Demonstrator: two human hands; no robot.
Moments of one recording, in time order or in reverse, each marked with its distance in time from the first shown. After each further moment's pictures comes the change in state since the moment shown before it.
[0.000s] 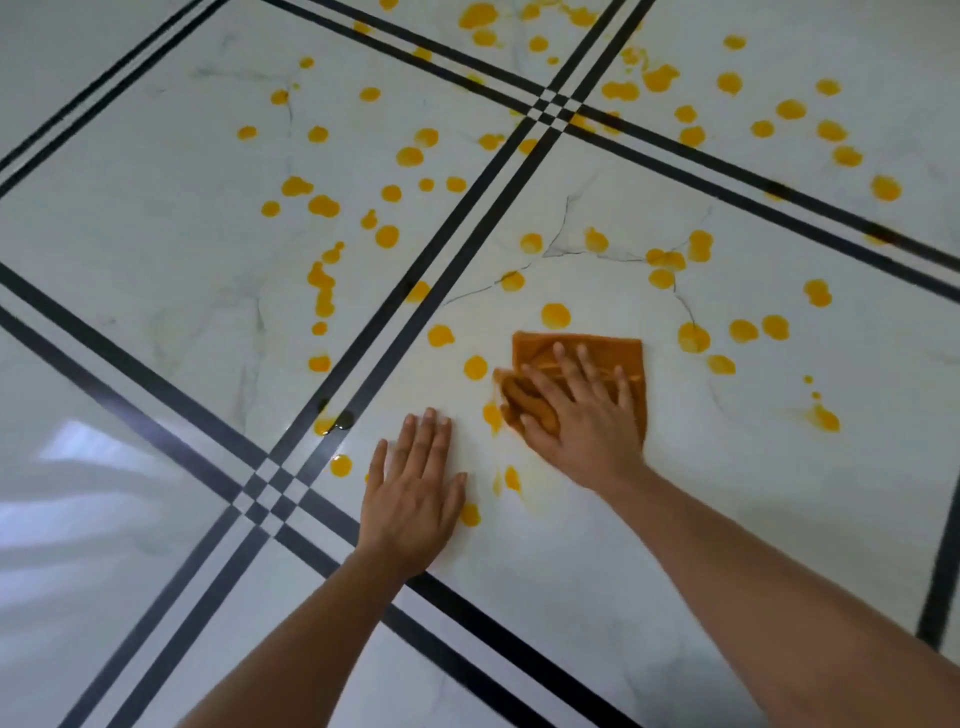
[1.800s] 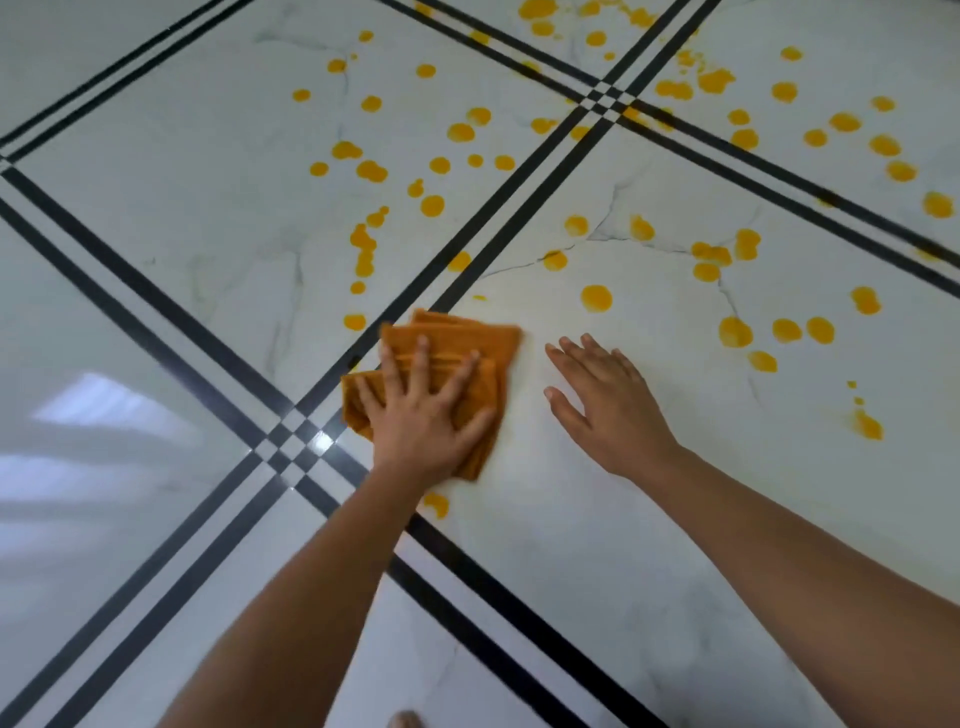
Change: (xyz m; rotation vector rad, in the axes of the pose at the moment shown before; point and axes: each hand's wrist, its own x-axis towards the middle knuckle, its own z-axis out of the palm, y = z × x) left_hand 0.033 -0.018 -0.004 -0.014 0.059 -0.156; right_hand -0.004 -0.021 -0.026 0.090 -0.155 -0.184
